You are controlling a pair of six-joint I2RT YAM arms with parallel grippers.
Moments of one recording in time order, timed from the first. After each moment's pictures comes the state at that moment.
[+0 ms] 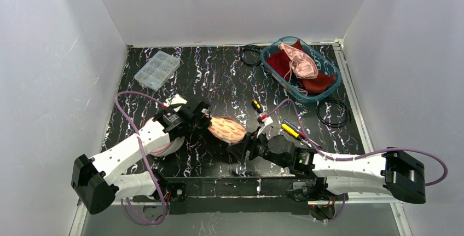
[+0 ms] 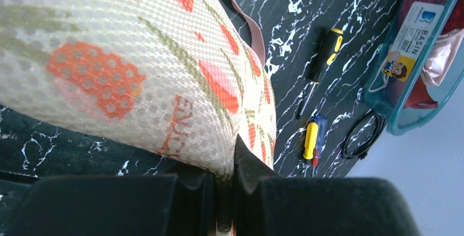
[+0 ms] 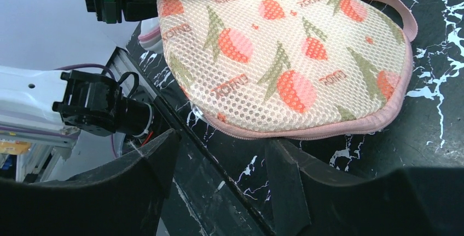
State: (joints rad) left arm -0.78 1.14 0.96 -0.85 -0.32 -1.55; right arm 1.27 1.02 0.39 0.39 0.25 0.75
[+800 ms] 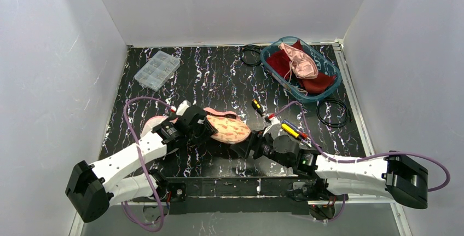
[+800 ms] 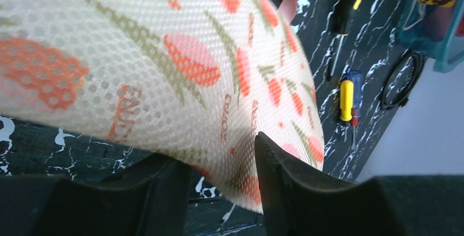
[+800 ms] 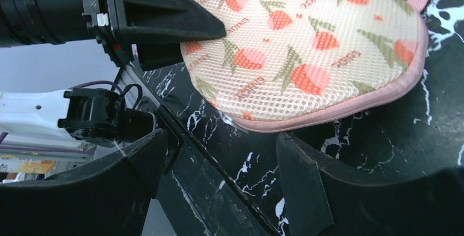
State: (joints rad) left arm -0.78 1.05 0.74 -0.60 -0.20 -1.29; right arm 1.22 0.97 0.32 0.42 0.23 0.85
